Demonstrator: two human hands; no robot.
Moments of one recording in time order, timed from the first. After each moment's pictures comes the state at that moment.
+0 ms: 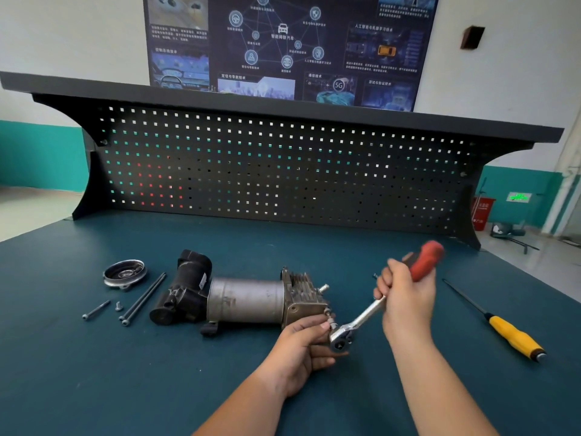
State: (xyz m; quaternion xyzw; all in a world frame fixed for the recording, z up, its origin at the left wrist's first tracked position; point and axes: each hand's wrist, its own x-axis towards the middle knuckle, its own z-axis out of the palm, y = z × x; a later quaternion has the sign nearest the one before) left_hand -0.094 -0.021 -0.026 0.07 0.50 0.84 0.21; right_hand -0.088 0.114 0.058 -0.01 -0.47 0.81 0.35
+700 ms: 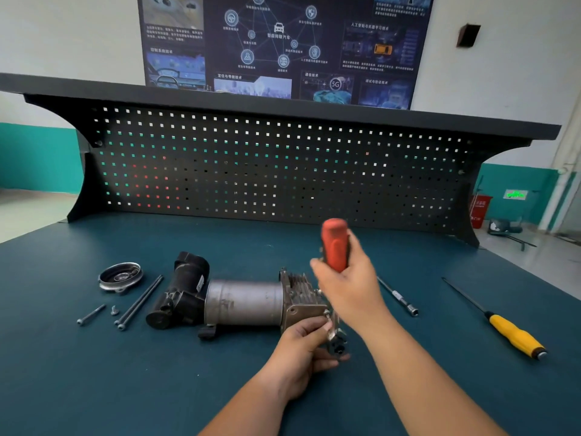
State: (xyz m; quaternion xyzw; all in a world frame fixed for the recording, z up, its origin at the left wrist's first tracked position) left_hand -0.092 -0.017 -0.024 0.07 0.53 0.83 0.19; right_hand -0.082 0.066 0.075 0.17 -0.74 0.59 0.28
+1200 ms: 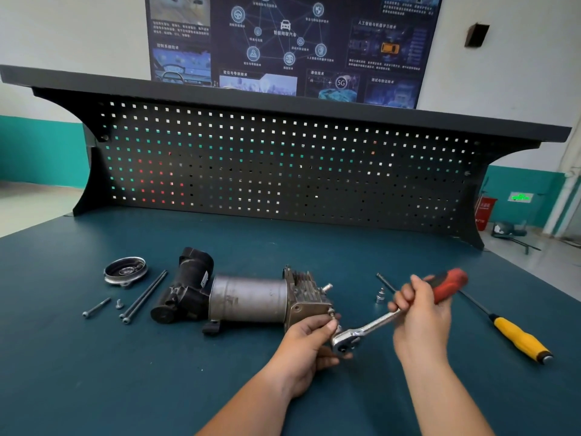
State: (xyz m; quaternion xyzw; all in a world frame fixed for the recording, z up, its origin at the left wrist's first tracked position) left_hand -0.092 -0.014 -0.026 0.07 0.54 0.82 0.18; right_hand -0.084 0.128 0.036 -0.05 -0.40 0.85 0.34
